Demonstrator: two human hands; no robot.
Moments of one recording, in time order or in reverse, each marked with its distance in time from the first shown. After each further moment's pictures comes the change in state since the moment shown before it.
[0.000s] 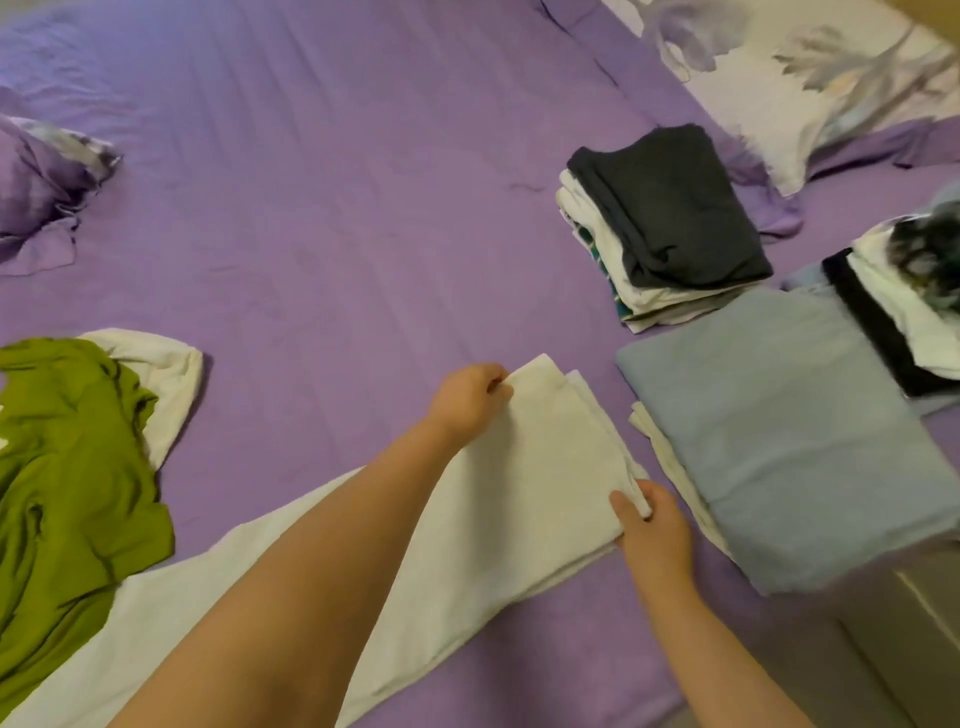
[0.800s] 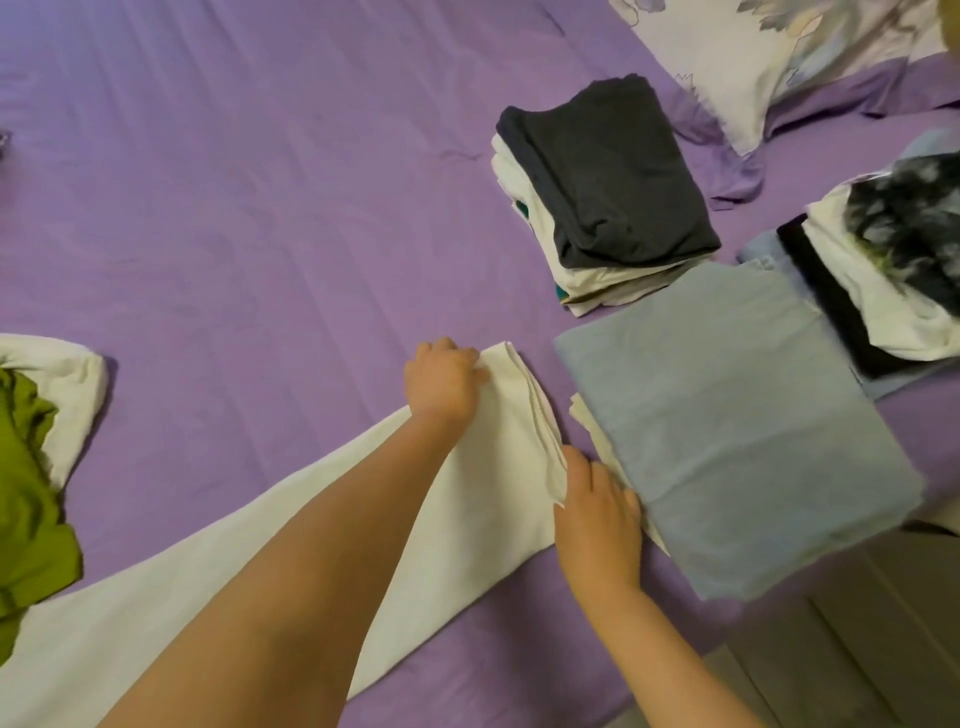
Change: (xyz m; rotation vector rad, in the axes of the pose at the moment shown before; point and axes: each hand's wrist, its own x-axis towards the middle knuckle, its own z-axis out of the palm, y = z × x) left_hand 0.056 0.034 0.068 0.441 0.205 -0.074; right_hand 0.027 -0.008 -0.017 -1.124 0.053 -0.546
